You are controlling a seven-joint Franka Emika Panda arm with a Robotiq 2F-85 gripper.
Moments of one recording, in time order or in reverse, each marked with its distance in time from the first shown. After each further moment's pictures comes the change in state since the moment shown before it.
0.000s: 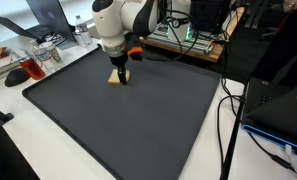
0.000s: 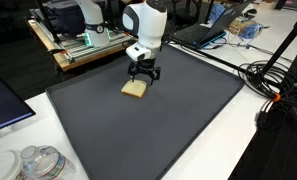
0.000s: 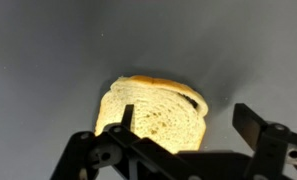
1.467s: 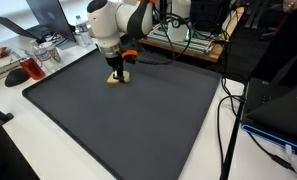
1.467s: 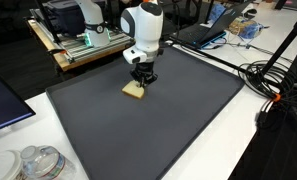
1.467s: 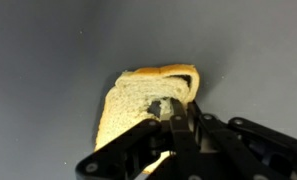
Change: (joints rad) arm -0.020 0.030 -0.007 0.026 0.084 0.029 0.062
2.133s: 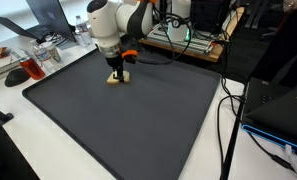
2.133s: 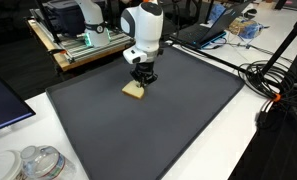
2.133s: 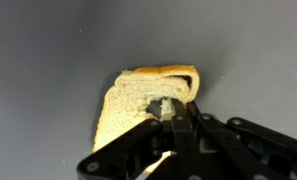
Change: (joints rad) arm 0.000 0.000 0.000 0.001 0.000 0.000 -0.010
